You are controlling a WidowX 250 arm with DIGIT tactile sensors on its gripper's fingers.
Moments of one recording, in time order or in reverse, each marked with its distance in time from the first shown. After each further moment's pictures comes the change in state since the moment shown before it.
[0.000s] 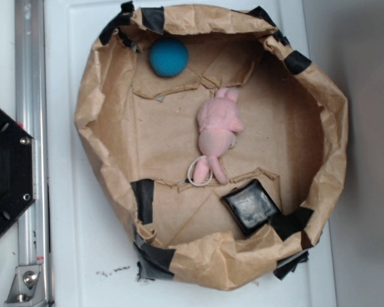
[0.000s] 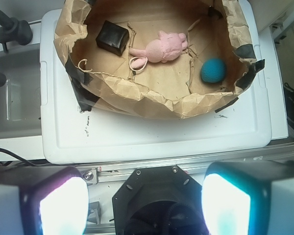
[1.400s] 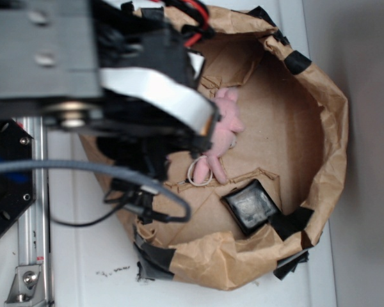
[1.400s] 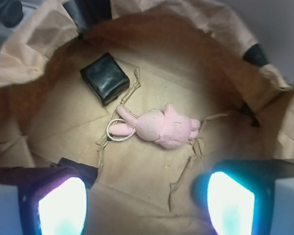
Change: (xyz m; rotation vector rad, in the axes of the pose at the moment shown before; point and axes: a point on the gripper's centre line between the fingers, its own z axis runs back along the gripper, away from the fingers) arm 0.114 0.031 -0.104 0.075 -0.070 -0.459
